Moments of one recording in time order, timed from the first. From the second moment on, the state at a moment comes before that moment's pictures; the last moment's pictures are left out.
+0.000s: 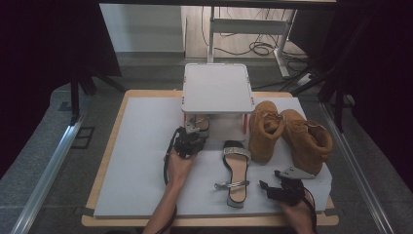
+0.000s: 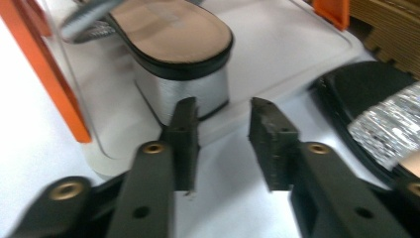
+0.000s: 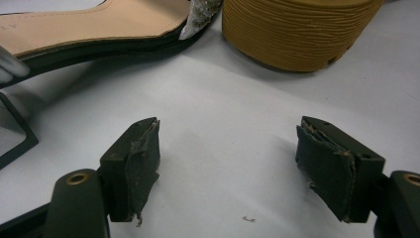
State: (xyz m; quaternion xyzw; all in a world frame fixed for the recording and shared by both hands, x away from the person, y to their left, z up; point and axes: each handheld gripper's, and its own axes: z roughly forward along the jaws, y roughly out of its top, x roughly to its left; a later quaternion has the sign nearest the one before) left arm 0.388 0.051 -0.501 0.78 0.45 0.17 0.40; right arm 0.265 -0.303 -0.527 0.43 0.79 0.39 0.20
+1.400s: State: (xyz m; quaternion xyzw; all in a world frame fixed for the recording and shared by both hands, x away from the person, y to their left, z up) left arm 0.339 0.093 -0.497 0.83 0.36 0.14 0.39; right arm 0.265 -0.303 -0.527 0.44 0.79 0.38 0.20
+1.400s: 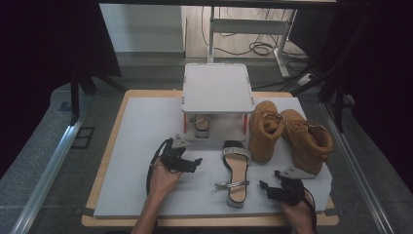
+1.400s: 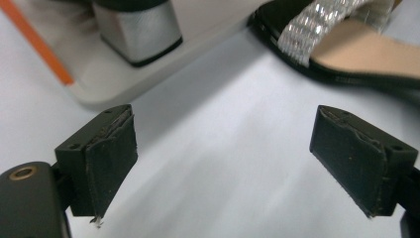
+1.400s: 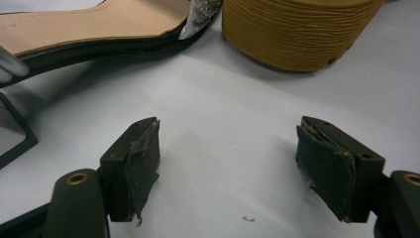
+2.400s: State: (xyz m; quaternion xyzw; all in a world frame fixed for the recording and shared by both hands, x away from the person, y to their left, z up) left arm 0.301 0.152 -0.524 0.83 0.42 0.15 0.34; right arm 0.266 -0.301 -0.526 0.43 0.80 0.38 0.20
